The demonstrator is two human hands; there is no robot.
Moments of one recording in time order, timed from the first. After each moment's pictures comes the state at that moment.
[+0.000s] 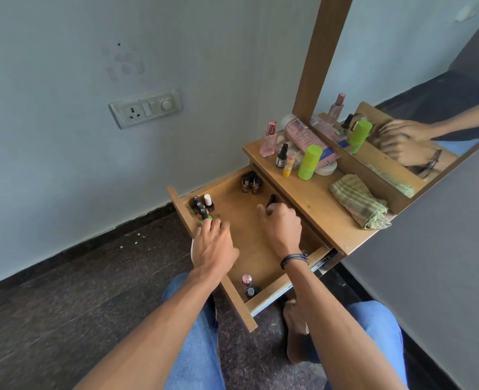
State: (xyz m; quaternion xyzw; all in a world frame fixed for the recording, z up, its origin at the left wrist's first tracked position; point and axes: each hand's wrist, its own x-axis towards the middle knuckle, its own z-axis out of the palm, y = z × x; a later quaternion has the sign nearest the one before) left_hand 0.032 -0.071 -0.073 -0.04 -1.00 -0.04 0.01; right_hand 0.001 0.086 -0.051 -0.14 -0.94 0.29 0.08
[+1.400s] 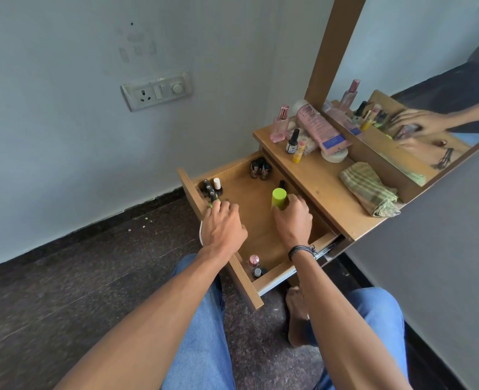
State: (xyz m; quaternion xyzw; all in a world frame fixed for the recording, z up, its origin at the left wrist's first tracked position) left_hand 0.031 -0.072 -0.075 -0.04 -1.00 -0.03 0.03; right_hand 0.014 0.093 -0.076 -0.18 -0.93 0.32 0.10
